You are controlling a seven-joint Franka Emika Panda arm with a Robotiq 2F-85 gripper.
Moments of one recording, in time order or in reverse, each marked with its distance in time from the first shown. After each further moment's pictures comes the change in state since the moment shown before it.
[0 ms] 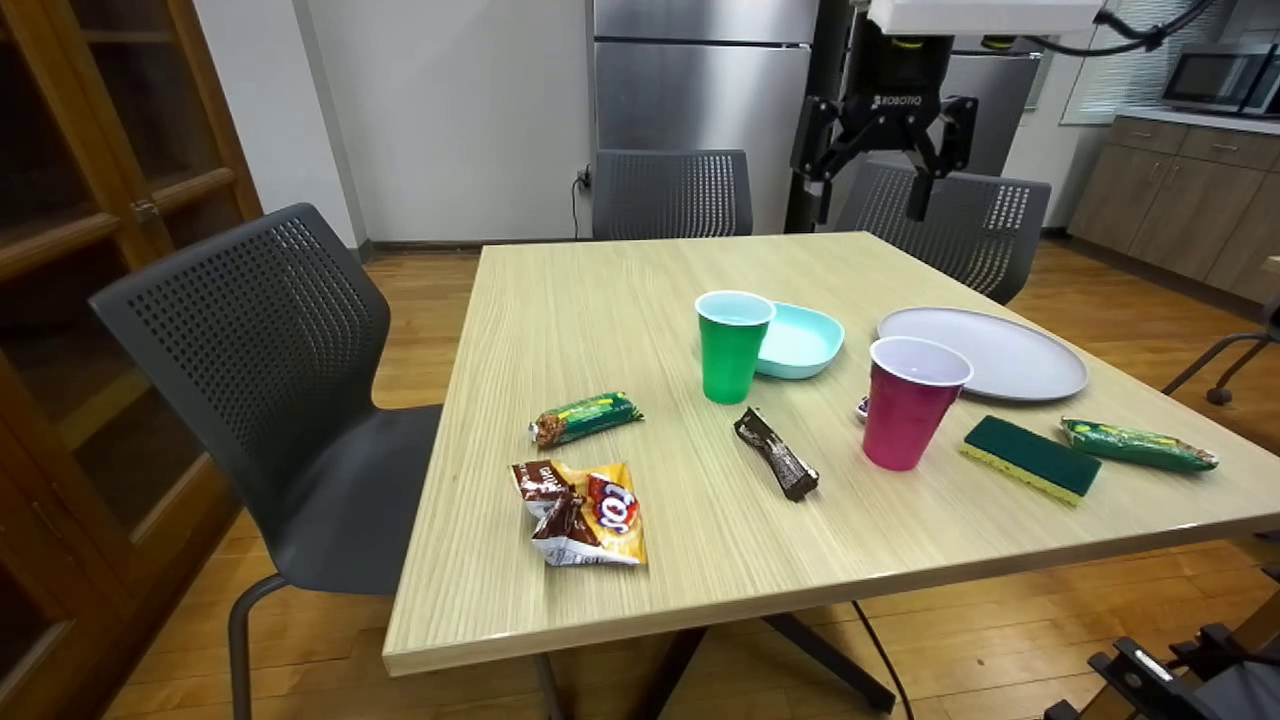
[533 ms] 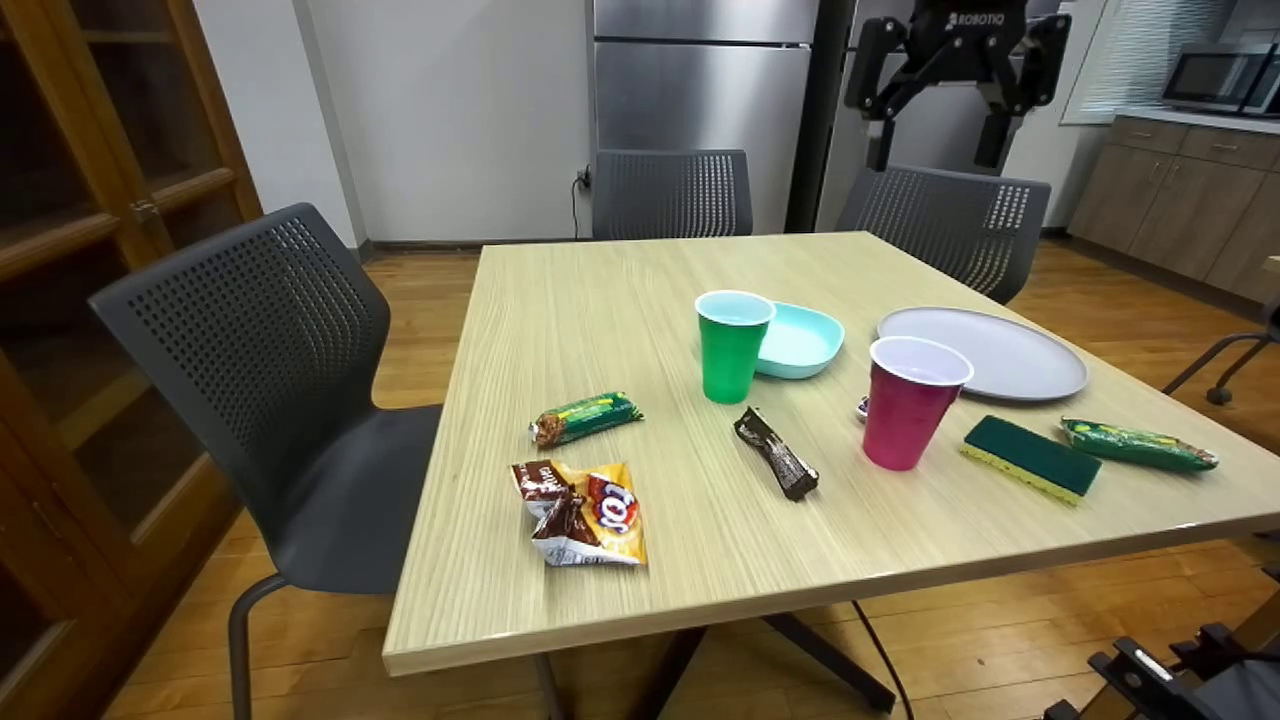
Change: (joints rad) arm -0.010 -0.213 0.009 -0.114 0.001 -0.079 0.000
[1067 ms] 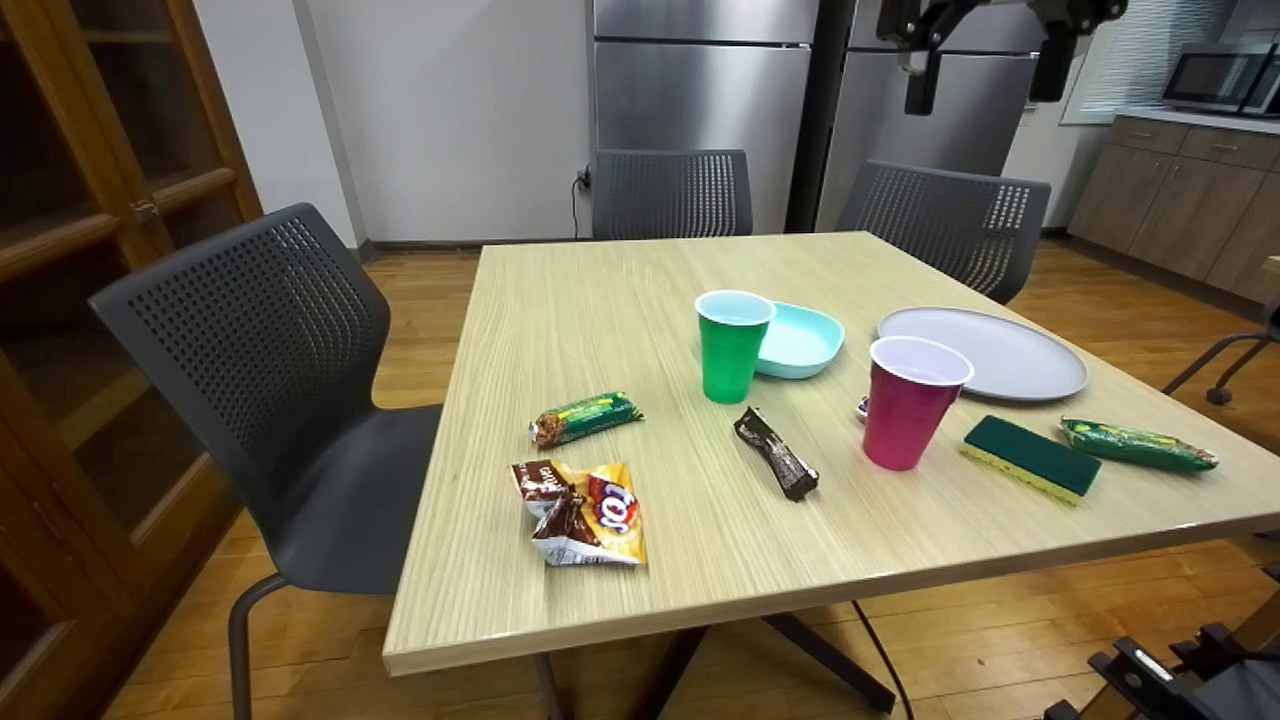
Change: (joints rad) arm 0.001 -0.150 0.071 -0.013 -0.005 -0.184 0.001
